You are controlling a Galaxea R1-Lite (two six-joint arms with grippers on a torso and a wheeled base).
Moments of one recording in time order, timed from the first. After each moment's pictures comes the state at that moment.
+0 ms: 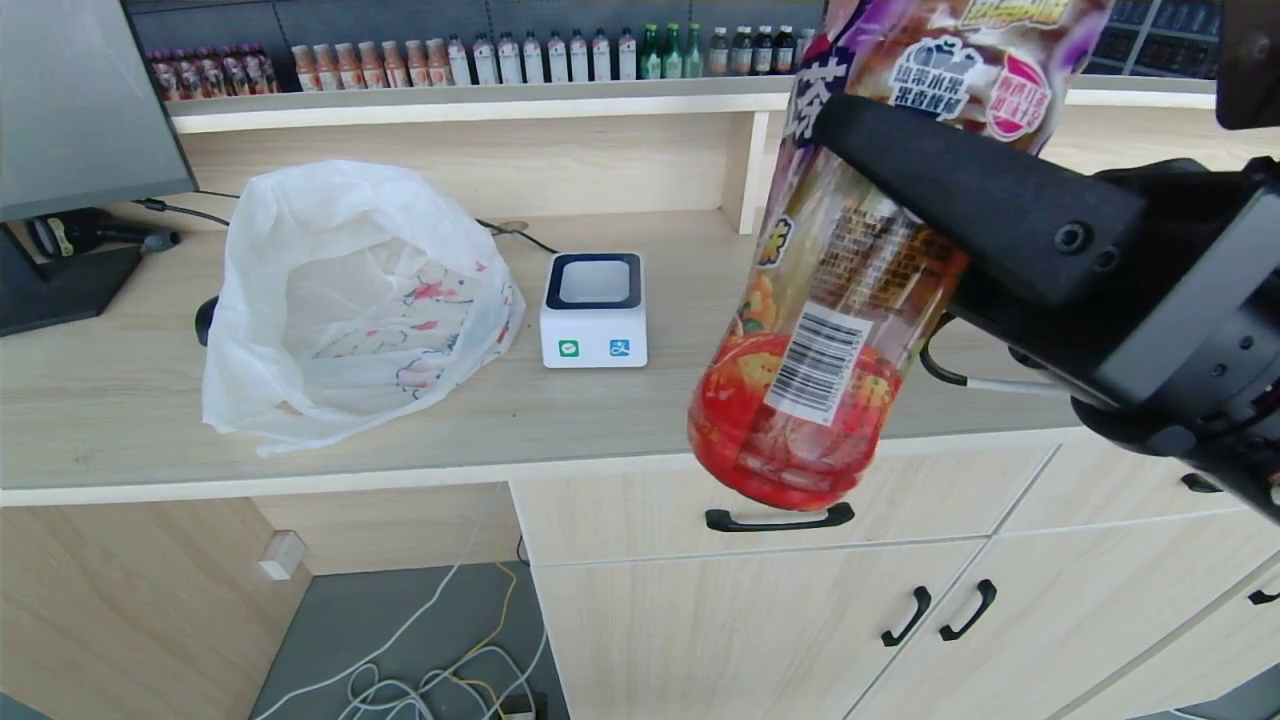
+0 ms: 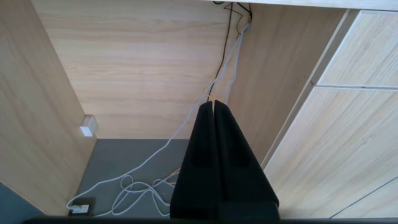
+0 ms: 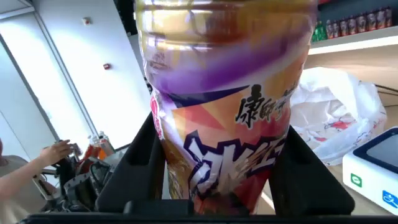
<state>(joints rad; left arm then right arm) 0.00 0.00 0.00 0.00 0.00 0.00 0.75 1.50 -0.79 -1.26 0.47 0.44</state>
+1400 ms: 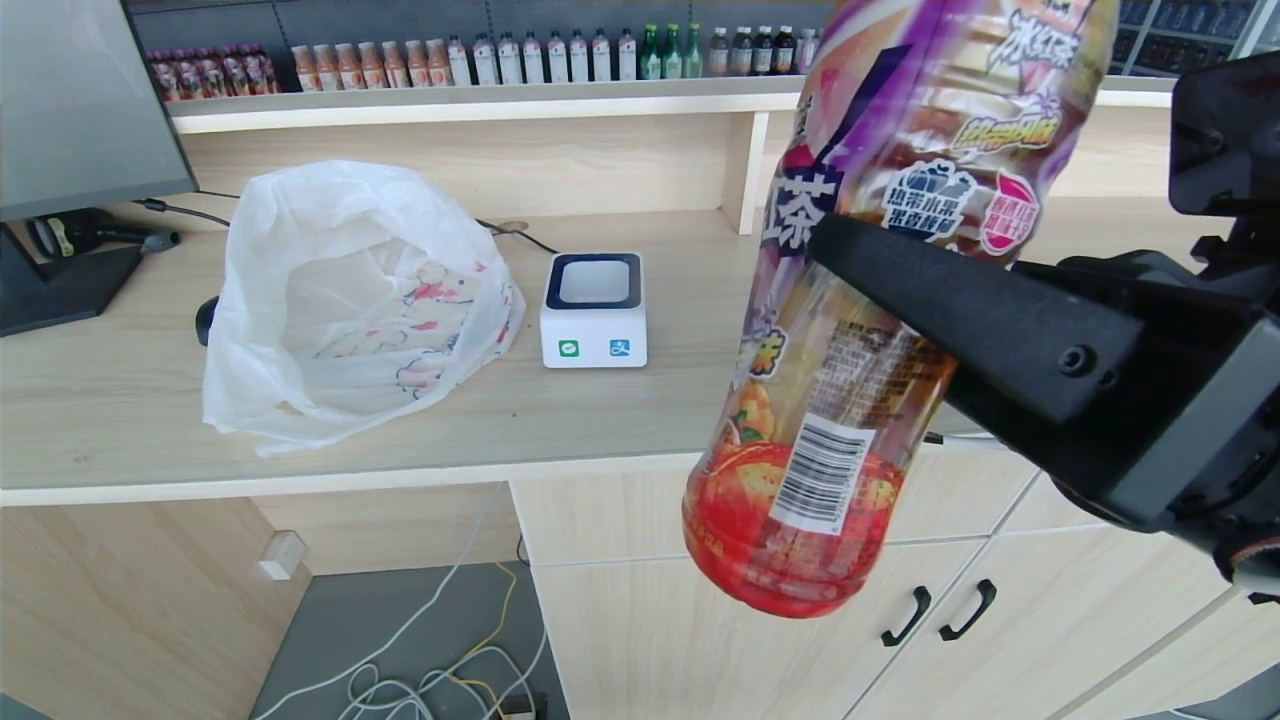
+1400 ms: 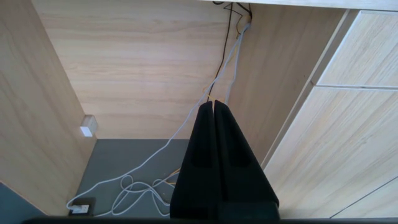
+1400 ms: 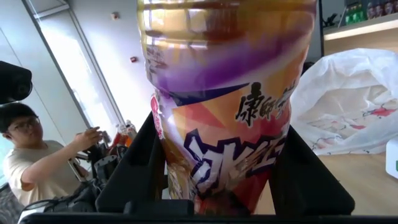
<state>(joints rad) 0.00 0.00 0.00 0.00 0.00 0.00 0.76 1.53 -0.68 -1.42 0.57 0.52</state>
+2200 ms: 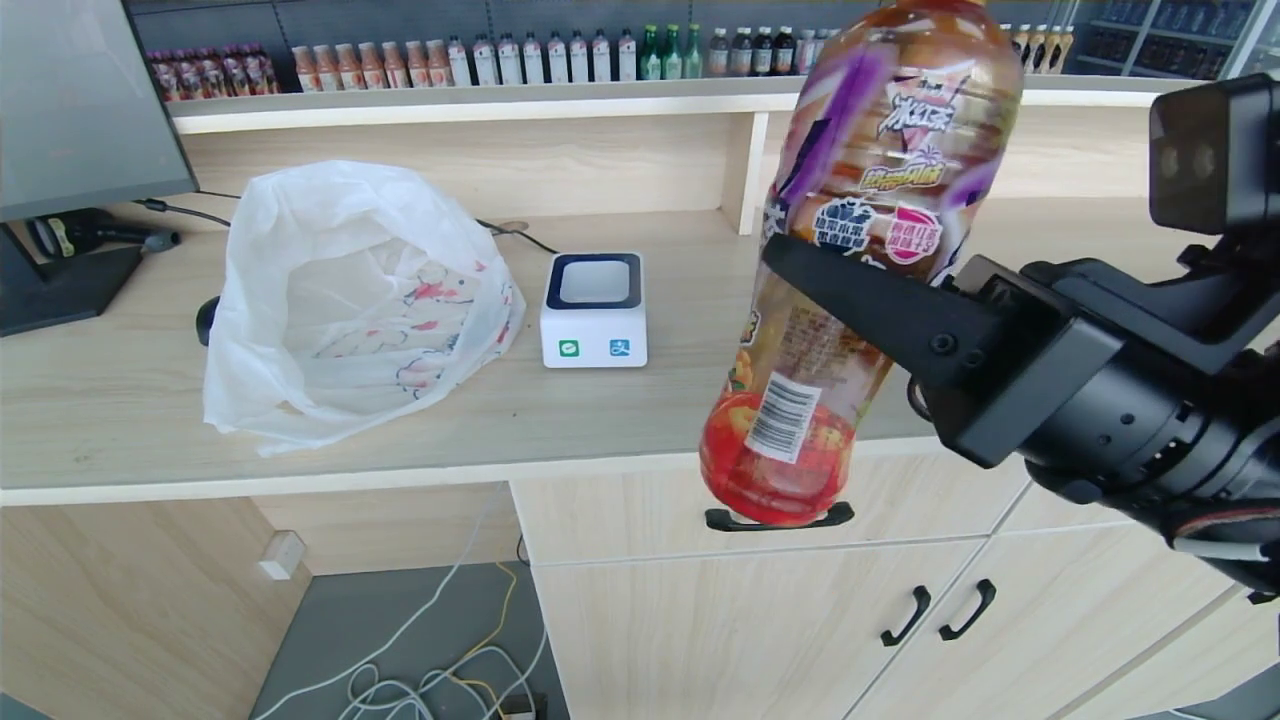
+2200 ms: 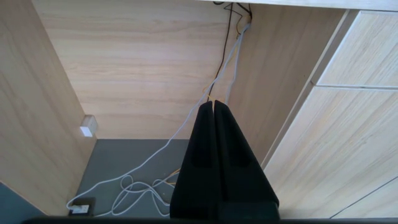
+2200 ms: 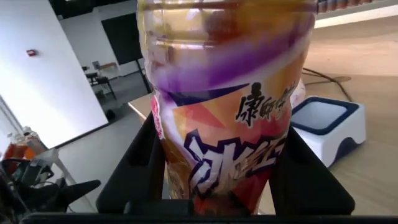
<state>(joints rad) 0.00 0.00 0.00 0.00 0.00 0.00 0.73 1.53 -0.69 -1.26 0.33 0.28</state>
